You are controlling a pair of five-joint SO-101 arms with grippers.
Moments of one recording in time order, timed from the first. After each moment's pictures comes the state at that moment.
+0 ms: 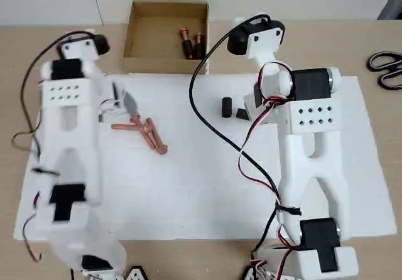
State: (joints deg) left arm -8.1 17.4 -18.7 96.2 13.4; right arm -9.6 -6.1 -15.3 96.9 13.6
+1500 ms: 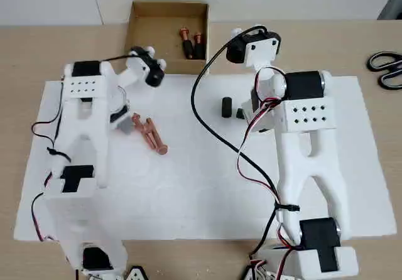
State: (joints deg) left arm -6.9 27.4 -17.2 86.8 -48.1; right arm -9.6 -6.1 -8.1 93.6 13.1
